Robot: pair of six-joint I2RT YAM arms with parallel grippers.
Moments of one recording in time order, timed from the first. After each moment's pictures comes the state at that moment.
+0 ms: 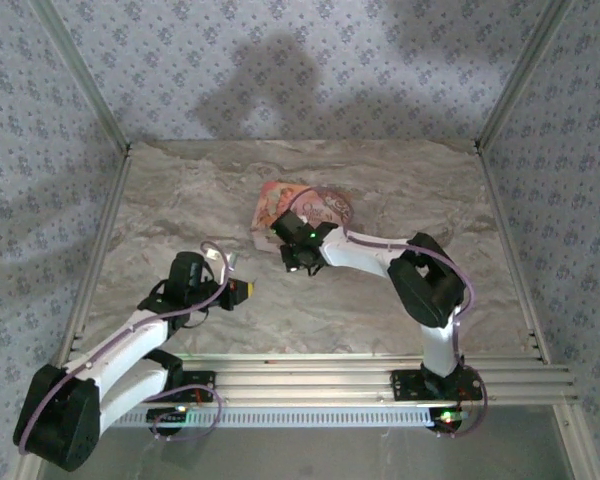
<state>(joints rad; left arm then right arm) -0.41 0.92 0.32 -0.09 0.51 -0.34 0.85 1.92 1.34 -0.53 0.16 0.50</state>
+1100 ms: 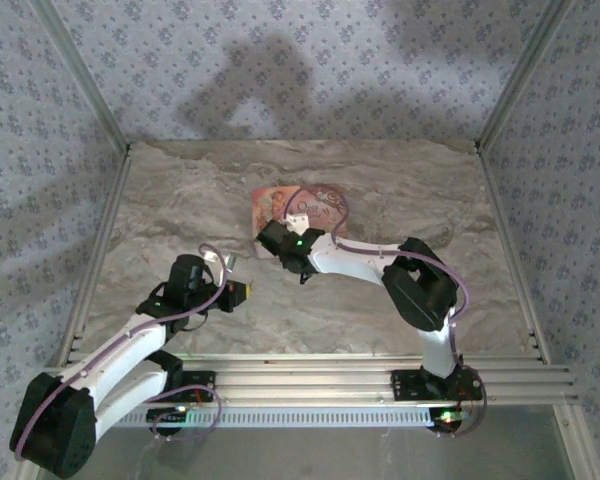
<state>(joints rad) -0.43 0.88 0.32 -0.15 0.43 -0.37 0.95 1.95 1.39 -0.62 0.53 0.72</state>
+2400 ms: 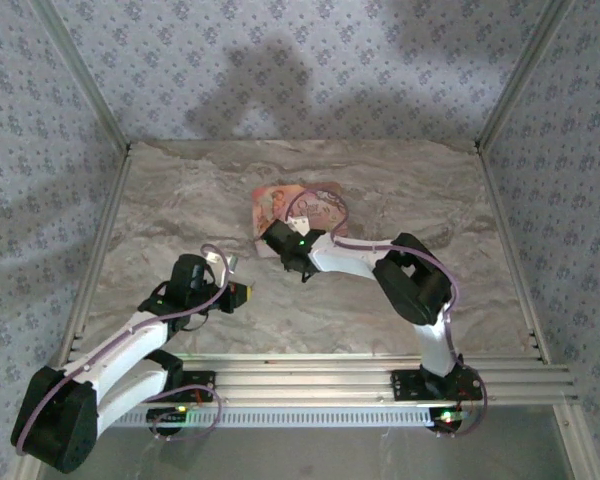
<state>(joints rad) -0.43 0.91 0.32 -0.14 0.45 -0.35 0.91 1.99 1.36 -0.53 0.42 0.66</state>
